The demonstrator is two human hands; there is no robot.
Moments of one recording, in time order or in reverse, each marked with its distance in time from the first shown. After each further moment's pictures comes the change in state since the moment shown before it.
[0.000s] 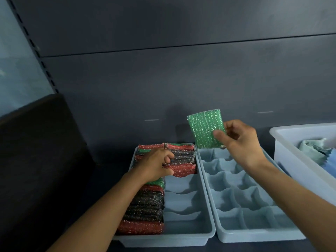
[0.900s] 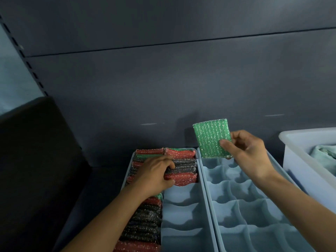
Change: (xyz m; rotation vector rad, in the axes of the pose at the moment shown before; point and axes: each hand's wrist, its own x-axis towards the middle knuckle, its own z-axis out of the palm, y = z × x) left_hand 0.006 0.004 0.010 0.221 0.007 0.039; right_hand 0.019 0.033 -0.005 0.021 -0.052 0.071
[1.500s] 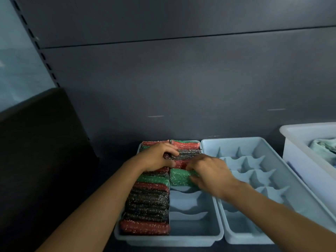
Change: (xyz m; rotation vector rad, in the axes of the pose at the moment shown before) left_hand 0.012 -0.025 -0.021 -0.312 -0.181 -0.024; right_hand -0.052 -0.003 0.074 -1.018 -0.520 -0.460
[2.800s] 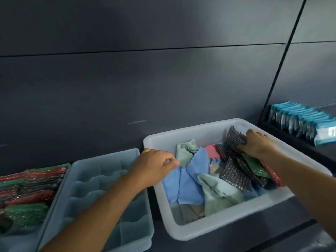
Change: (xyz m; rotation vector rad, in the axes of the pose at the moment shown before) left_hand 0.120 0.319 0.168 0.138 0.151 0.312; right_hand -0.236 0.445 -0.110 -0.095 -0.017 1.040
